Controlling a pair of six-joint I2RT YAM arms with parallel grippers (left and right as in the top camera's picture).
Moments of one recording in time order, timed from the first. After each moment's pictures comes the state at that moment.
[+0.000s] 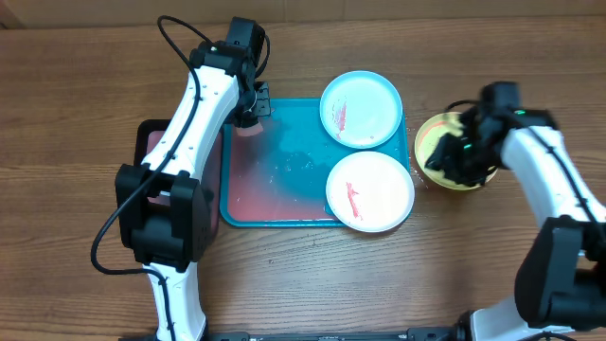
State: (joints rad) left arm -0.25 2.11 1.89 -1.12 -0.08 -0.35; right arm -0.05 1.72 1.21 -0.95 -0.29 0.28
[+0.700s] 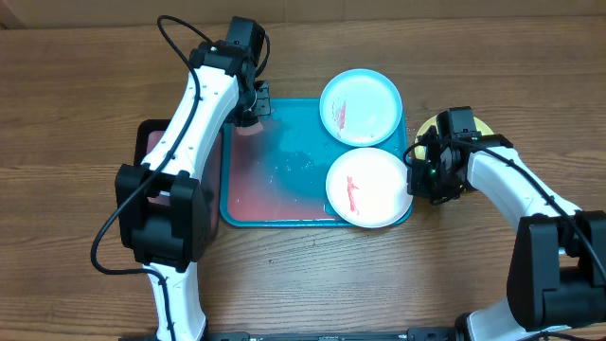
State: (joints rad) left arm -0.25 2.11 1.89 -1.11 -0.08 -0.35; right arm 0.07 1.72 1.02 -0.74 -0.25 0.18
